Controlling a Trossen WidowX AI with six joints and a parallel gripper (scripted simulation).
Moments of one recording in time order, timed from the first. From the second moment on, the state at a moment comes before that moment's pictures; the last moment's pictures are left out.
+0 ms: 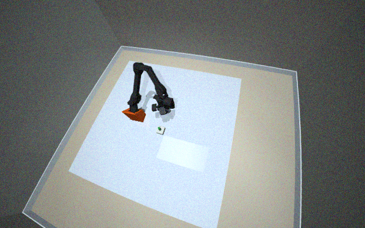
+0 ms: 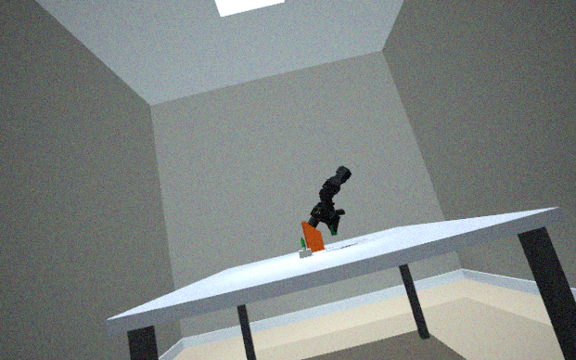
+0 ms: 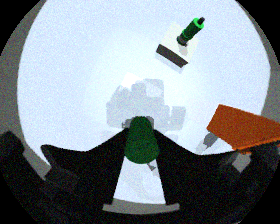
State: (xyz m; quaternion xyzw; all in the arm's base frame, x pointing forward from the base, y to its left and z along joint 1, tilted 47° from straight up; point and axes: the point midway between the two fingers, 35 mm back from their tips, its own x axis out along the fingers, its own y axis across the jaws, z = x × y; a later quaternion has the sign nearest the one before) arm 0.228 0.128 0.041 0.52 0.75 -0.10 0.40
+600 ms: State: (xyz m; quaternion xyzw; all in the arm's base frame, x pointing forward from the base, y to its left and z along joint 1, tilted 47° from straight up) arm 0.247 0.076 0.008 0.52 0.74 -0.12 0.40
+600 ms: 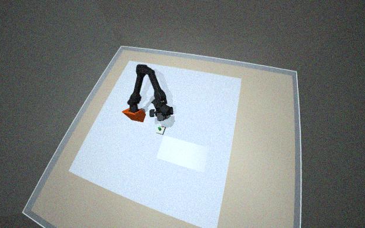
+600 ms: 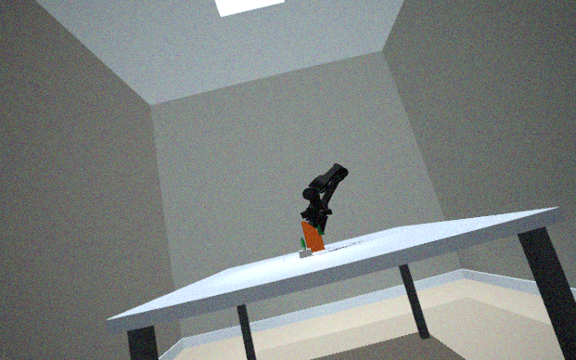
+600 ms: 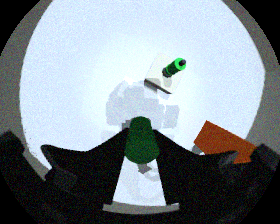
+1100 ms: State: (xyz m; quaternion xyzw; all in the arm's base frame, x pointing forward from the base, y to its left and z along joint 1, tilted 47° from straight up) arm 0.253 0.032 -0.020 0.51 0.75 -0.11 0.41
